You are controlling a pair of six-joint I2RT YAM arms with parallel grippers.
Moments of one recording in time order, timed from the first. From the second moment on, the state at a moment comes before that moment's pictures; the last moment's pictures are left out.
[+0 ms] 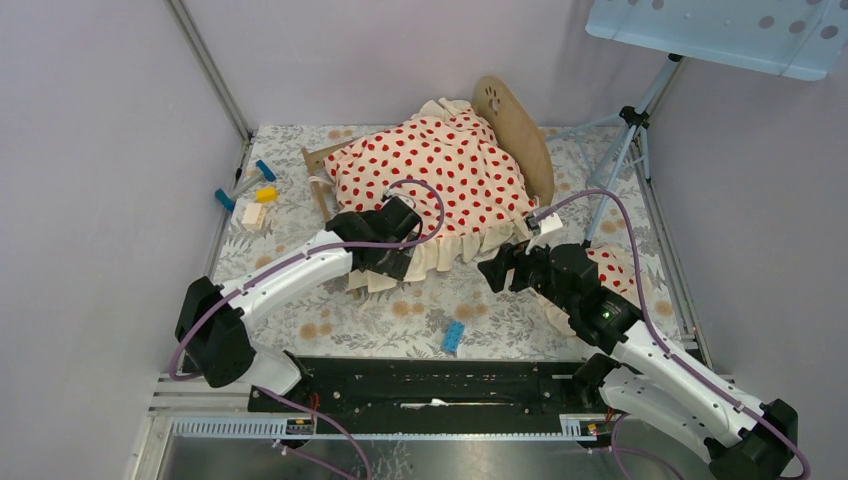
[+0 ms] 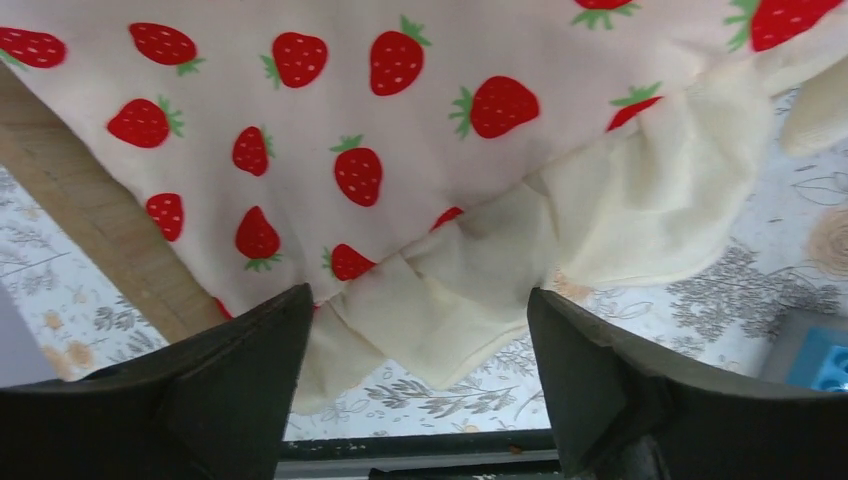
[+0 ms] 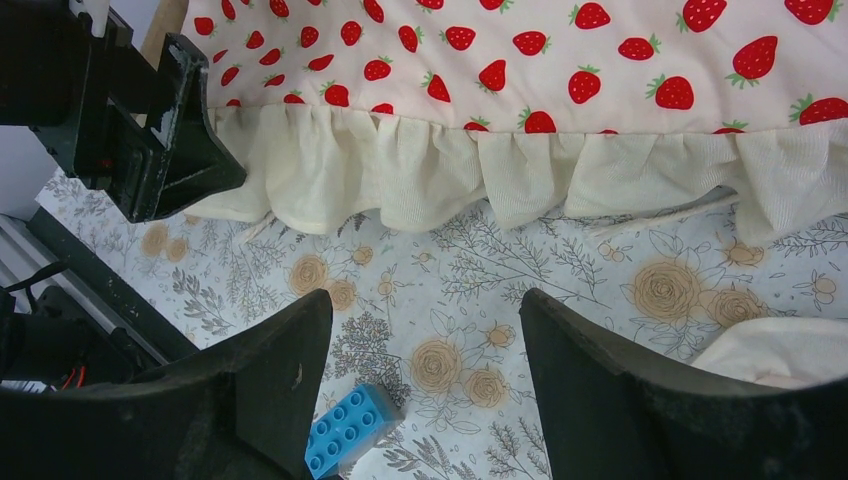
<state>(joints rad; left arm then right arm) -0.79 1.44 1.19 -0.91 -0.40 -0.37 0.70 0.74 0.57 -0.15 0.04 0.37</state>
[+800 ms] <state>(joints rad) -0.79 1.53 1.34 -0.97 -0.40 -0.33 0.70 0.66 0.49 -0.14 0.06 0.38</state>
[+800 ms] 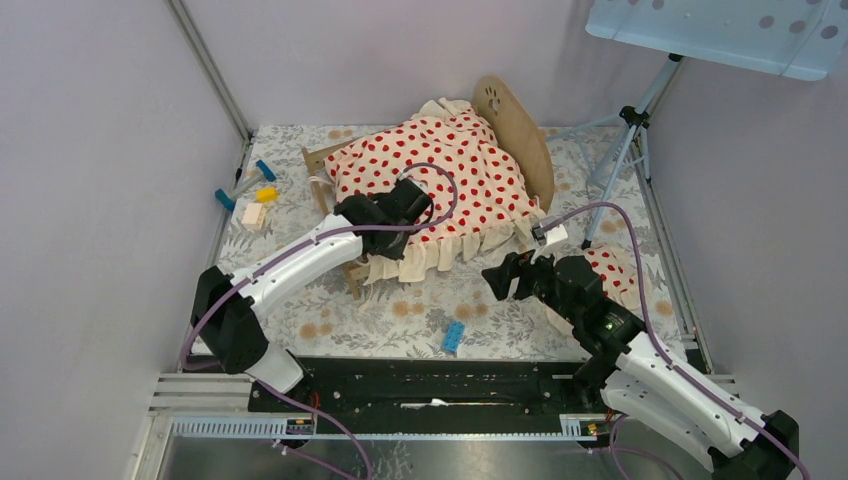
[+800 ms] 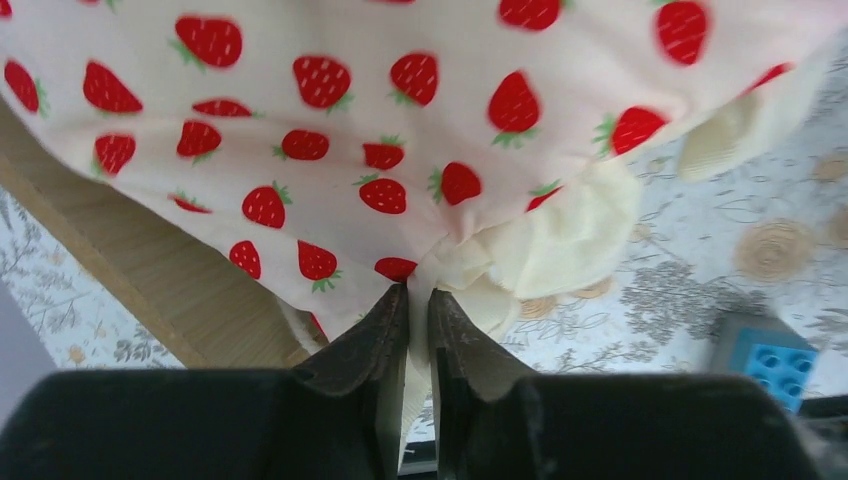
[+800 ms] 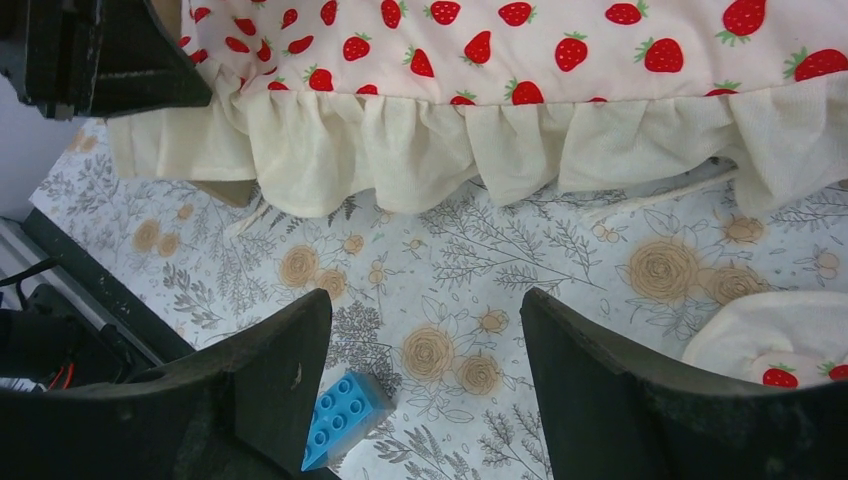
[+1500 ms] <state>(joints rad) -0.70 1.59 1.45 -0.98 -0.23 -0.28 1.00 0.93 0.30 0.38 -0.06 0.30</state>
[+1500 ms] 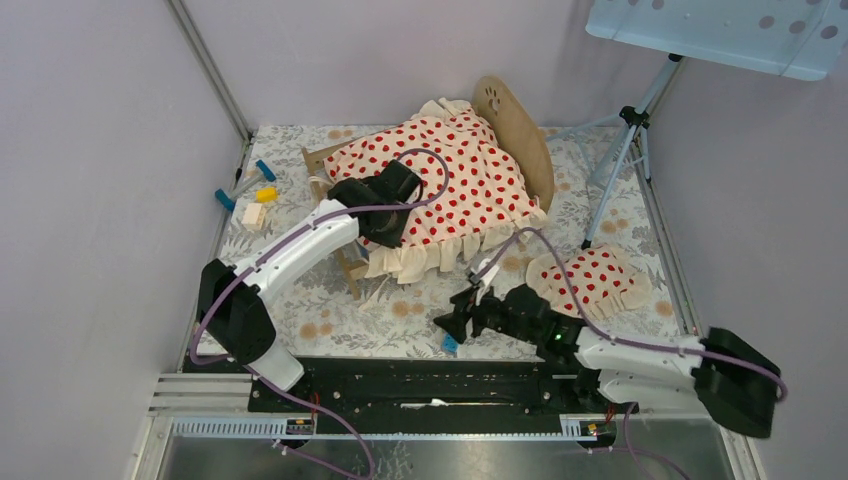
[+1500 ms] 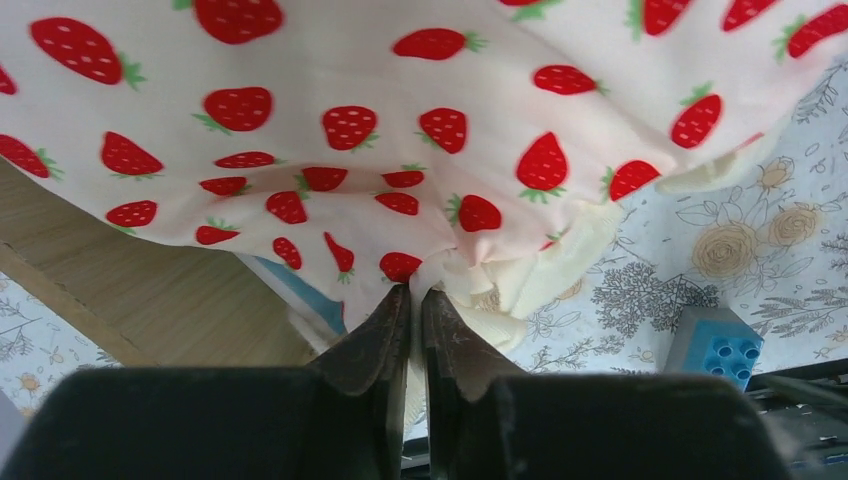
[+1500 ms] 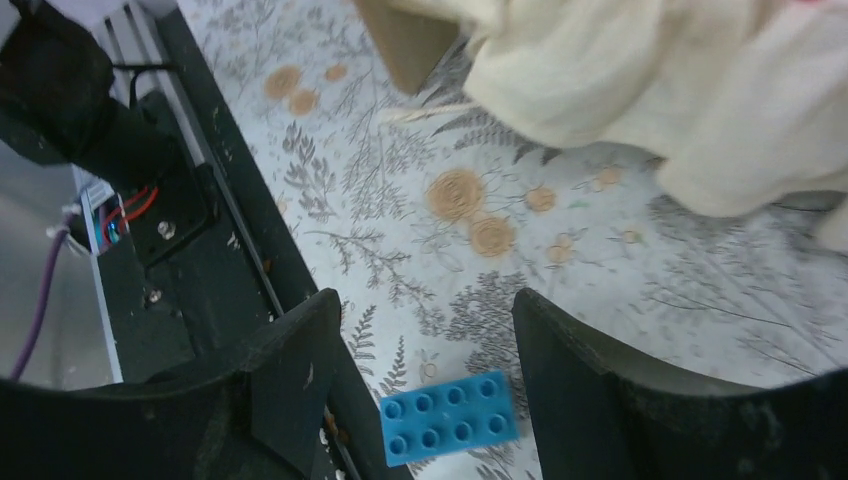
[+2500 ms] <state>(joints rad) -0.46 1.58 1.37 -0.92 -0.09 -0.18 1.09 2.07 0.95 0.82 0.18 0.21</state>
